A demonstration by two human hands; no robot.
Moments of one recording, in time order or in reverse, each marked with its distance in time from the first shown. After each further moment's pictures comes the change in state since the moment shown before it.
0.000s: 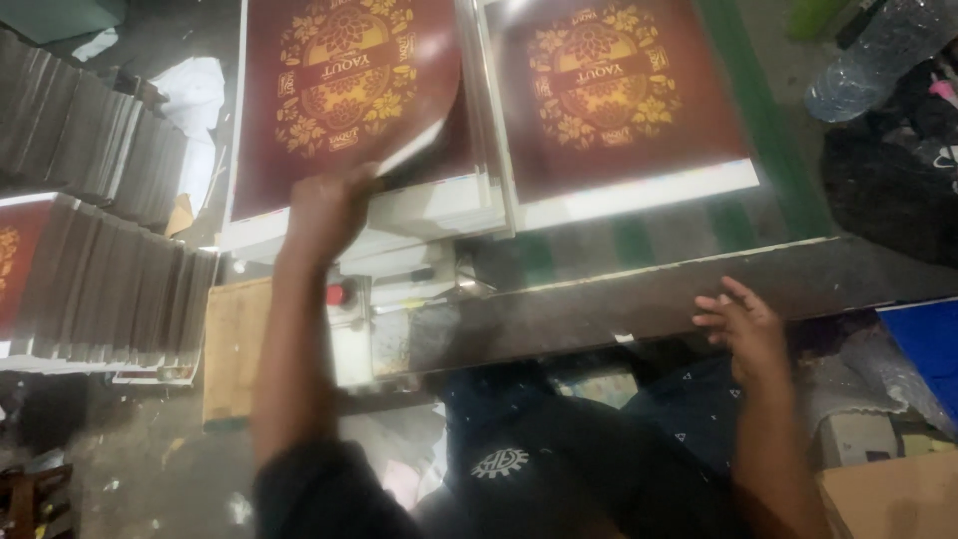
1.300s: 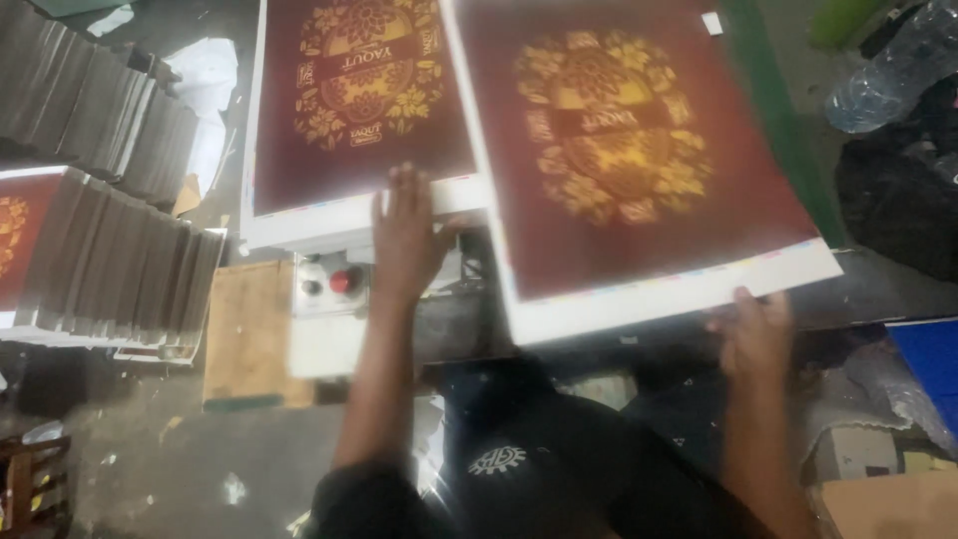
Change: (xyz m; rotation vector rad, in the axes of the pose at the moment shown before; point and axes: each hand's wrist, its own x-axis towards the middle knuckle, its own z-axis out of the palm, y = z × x) left_hand -0.020 0.096 0.062 -0.049 -0.035 -0.311; right_hand -0.012 -0.021 0.034 0.302 -0.006 -0.339
